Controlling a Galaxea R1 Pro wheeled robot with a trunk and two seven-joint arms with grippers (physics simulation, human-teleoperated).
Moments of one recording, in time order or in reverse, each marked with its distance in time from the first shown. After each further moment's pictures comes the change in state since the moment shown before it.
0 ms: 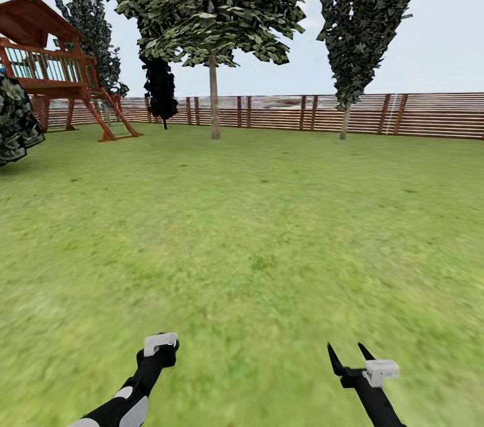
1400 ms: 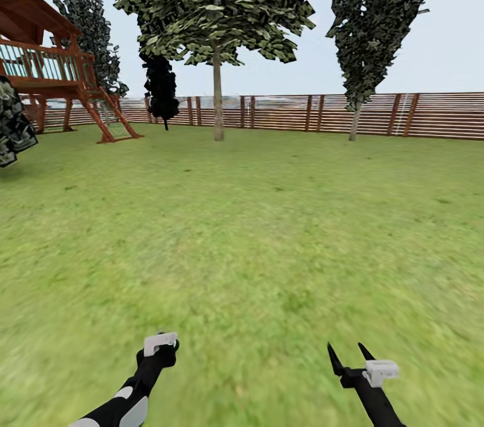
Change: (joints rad) left arm 0.000 0.000 0.000 0.000 0.000 0.000 0.000; right arm 0.001 0.000 0.000 0.000 0.000 0.000 0.000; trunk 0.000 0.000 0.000
